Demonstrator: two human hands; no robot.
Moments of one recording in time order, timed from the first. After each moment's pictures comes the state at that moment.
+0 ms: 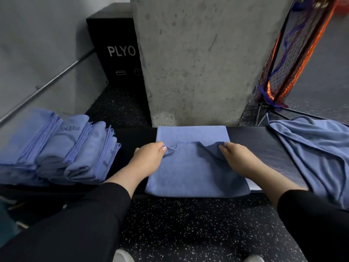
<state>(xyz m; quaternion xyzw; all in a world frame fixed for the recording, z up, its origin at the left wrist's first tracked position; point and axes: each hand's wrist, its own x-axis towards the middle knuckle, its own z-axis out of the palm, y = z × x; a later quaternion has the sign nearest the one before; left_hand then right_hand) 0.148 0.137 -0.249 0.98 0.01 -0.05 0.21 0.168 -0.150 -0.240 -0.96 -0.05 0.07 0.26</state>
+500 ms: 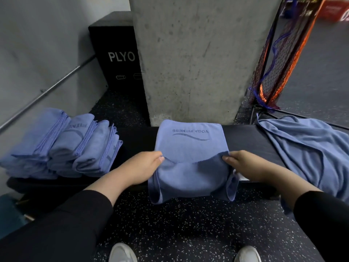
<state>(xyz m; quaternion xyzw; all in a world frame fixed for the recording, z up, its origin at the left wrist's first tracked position) 0.090 0.147 -0.217 0.95 -0.09 -0.12 0.27 0.122 -0.187 -0.212 -0.94 -0.10 0.20 0.27</state>
